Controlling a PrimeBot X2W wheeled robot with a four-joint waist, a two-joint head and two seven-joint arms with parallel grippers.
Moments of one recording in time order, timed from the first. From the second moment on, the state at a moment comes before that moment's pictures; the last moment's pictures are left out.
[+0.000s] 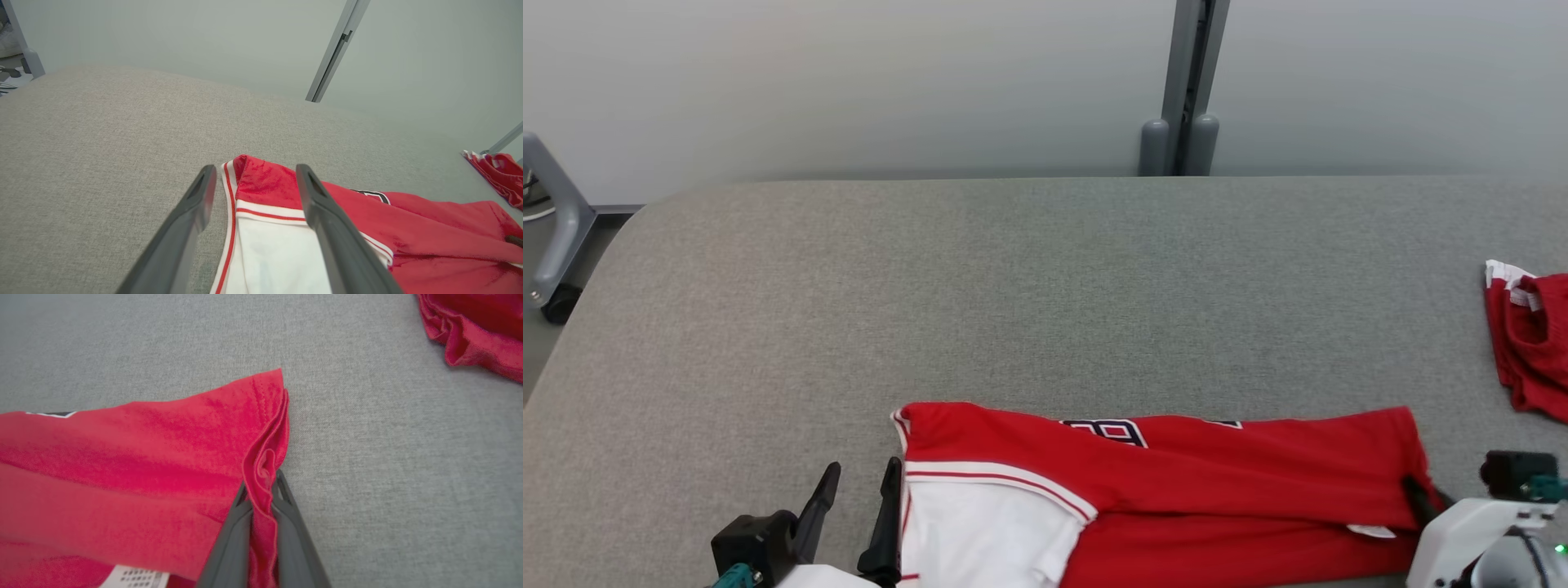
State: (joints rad) left arm 0.07 0.26 -0.42 0.02 -0.62 0.27 -0.12; right arm -0.20 -0.21 0.06 0.71 0.37 0.13 0.05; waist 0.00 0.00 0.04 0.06
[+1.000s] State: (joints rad) left arm 0.03 0.30 -0.39 0.19 -0.56 0.26 -0.24; right arm -0.11 -0.31 0.02 0.22 0.68 0.13 0.41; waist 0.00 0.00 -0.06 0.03
